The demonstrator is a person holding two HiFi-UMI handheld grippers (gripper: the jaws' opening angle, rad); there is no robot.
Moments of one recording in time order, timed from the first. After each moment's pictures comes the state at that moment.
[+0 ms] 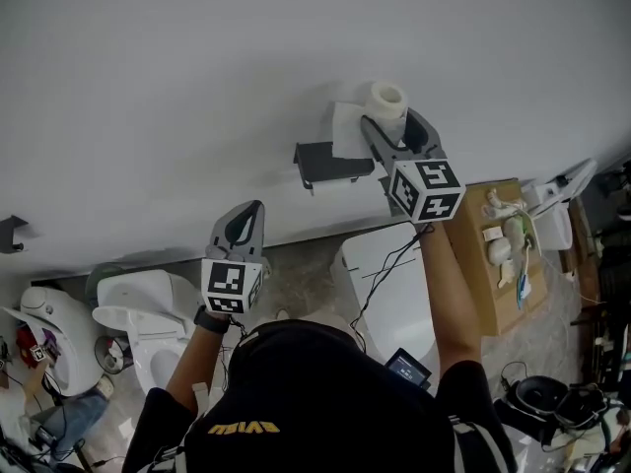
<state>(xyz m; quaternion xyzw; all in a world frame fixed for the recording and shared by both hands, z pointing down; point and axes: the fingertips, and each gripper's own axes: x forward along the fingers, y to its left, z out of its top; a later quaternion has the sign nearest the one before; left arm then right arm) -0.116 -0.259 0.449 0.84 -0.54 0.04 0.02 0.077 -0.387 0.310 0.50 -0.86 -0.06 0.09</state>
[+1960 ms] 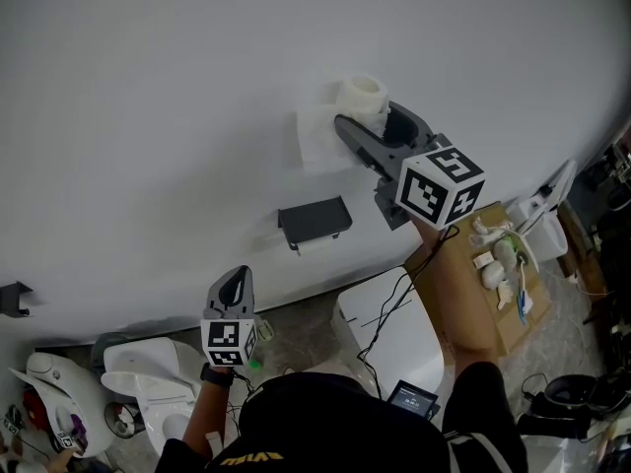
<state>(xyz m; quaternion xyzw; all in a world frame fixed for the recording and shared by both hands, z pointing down) -0.123 -0.257 0.456 0.83 -0.55 0.04 0.04 0.050 -0.361 0.150 0.42 -0.91 -0.07 0.00</state>
